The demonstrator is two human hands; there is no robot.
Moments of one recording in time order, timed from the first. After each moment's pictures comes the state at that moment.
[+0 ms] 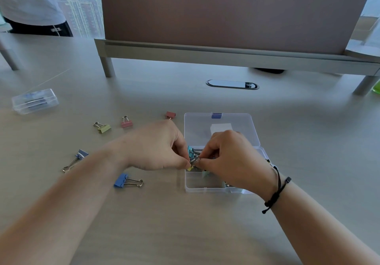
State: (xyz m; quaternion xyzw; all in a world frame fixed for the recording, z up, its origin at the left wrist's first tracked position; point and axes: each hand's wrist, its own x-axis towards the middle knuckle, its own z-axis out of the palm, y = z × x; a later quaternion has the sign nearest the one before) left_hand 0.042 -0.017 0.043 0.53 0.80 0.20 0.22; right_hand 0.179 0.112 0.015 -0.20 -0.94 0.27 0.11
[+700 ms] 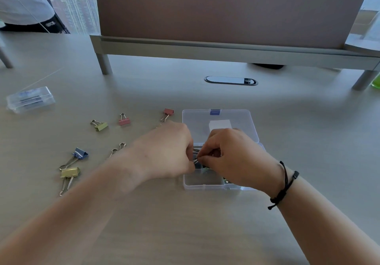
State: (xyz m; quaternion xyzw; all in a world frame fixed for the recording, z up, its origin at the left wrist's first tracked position) left_hand 0.068 -0.005 0.041 0.53 0.84 0.08 0.08; right_hand 0.185 0.115 0.022 -0.16 -0.96 0.24 0.07
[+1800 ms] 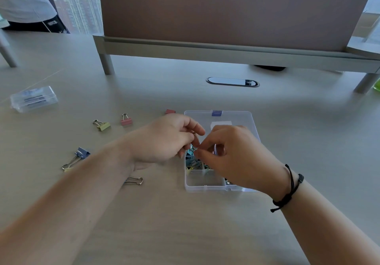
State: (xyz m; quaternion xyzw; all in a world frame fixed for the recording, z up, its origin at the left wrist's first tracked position) left_hand 0.052 -0.003 0.035 0.40 0.75 0.42 0.32; right_hand 0.187 0.114 0.022 -0.13 -0.95 0.23 0.16
